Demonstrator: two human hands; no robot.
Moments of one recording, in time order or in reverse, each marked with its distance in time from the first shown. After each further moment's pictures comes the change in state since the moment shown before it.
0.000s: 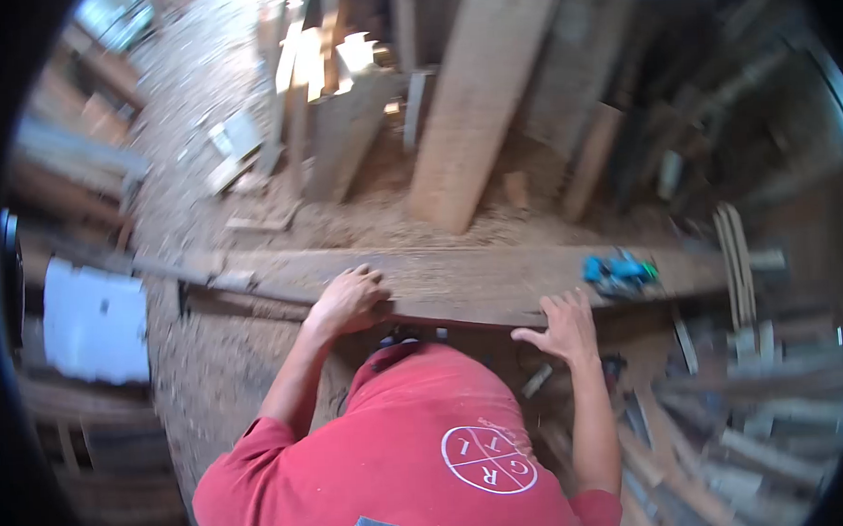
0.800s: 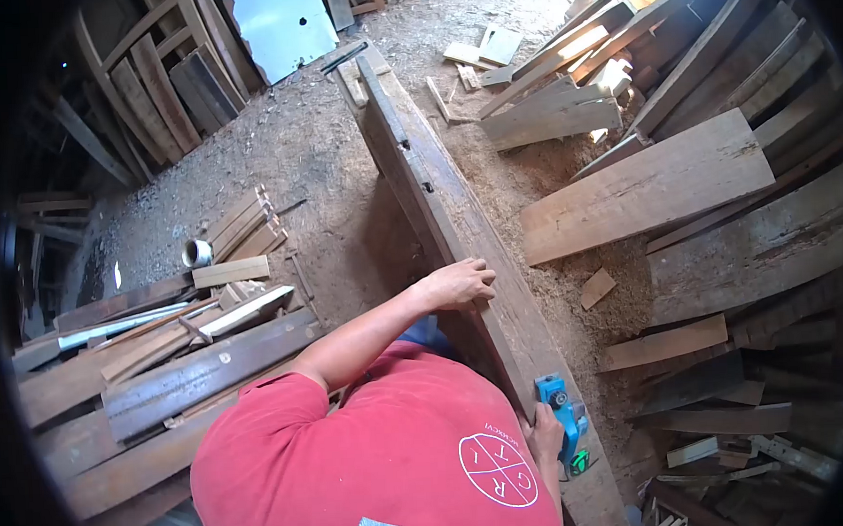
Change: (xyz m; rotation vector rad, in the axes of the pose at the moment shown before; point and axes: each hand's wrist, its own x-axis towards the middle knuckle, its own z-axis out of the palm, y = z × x) left_hand 0.200 0.216 0.144 0.004 0.252 -0.463; right_hand 0.013 0.351 0.114 0.369 -0.316 -0.529
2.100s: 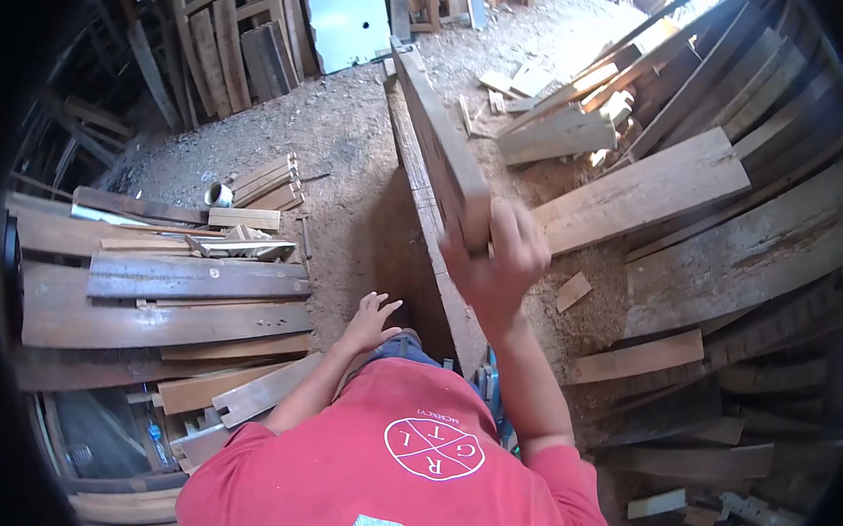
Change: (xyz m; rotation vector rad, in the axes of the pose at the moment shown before) left_hand -0.120 0.257 0.154 -0.222 0.234 -1.113; right_hand 0.085 -0.173 -0.194 0.459 0.819 -0.913
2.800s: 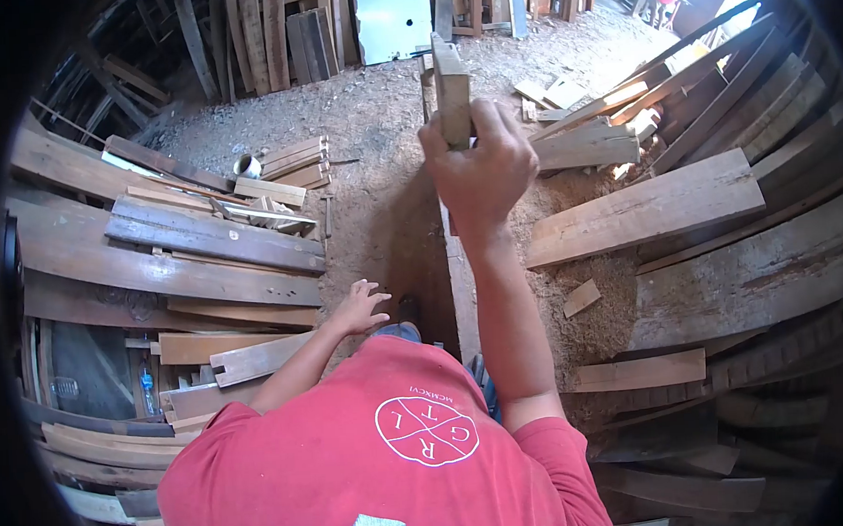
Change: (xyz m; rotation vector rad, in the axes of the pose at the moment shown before) left_hand -0.052 -0.005 -0.002 0.026 -0.035 -0.153; right_hand 0.051 -0.035 0.026 0.165 0.070 0.079
